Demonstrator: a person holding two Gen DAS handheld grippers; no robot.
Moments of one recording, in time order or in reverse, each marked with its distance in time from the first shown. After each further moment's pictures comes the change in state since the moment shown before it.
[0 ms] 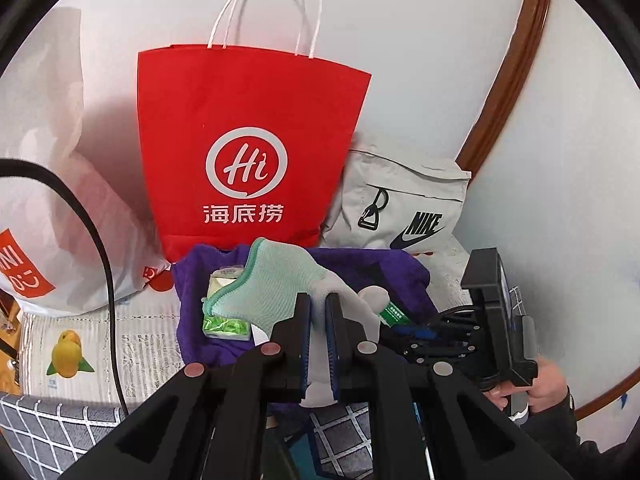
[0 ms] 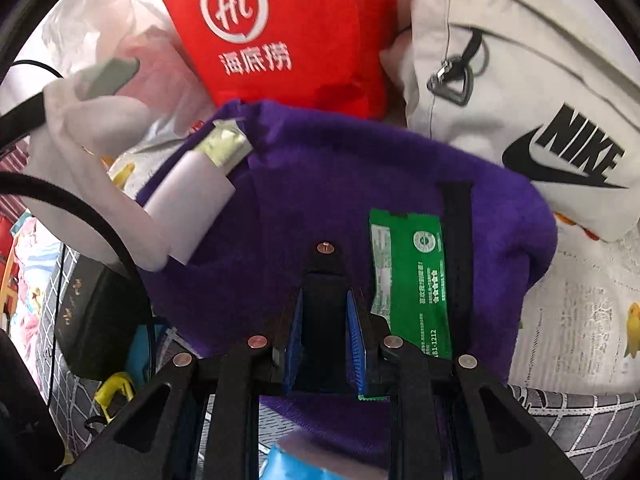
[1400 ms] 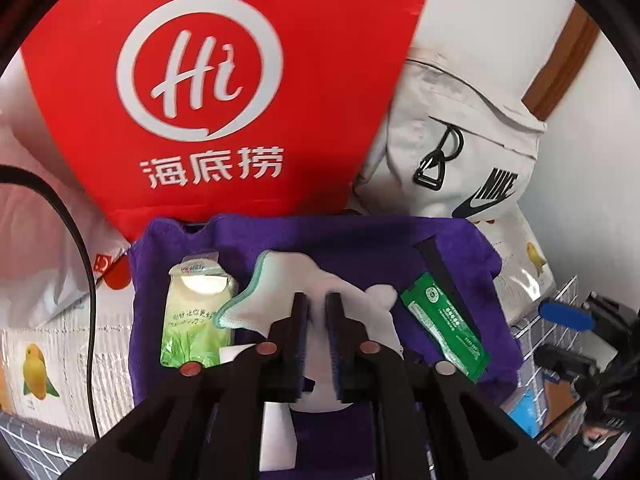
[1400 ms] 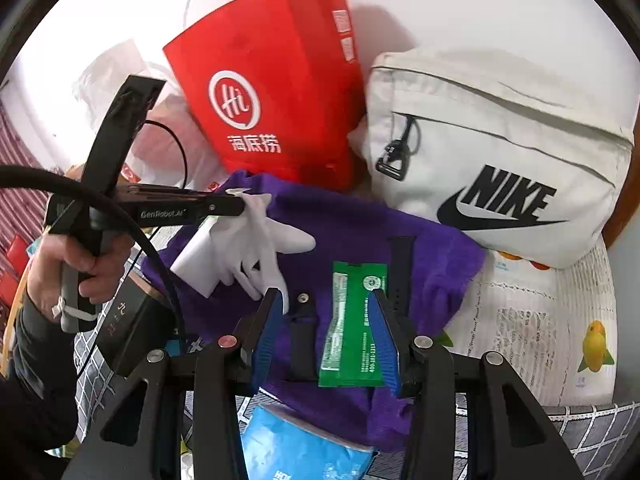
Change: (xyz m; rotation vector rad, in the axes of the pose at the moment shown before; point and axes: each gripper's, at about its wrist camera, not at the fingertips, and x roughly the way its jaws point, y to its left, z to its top) left arm 0.138 0.002 0.024 -0.041 0.263 0.107; right arm -0.086 -0.023 0.002 0.001 -0.178 0.042
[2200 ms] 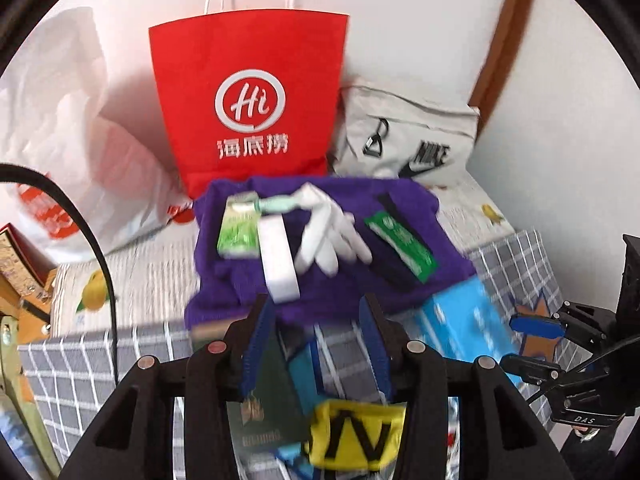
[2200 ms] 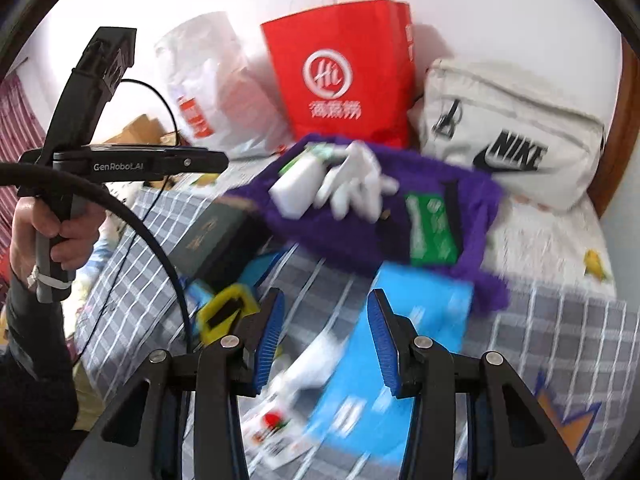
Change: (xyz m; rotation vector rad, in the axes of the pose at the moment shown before) left arm -0.143 -0.019 -0.126 0.086 -0.125 0.054; right arm -0.073 0.100 -0.115 -0.040 -0.020 0.011
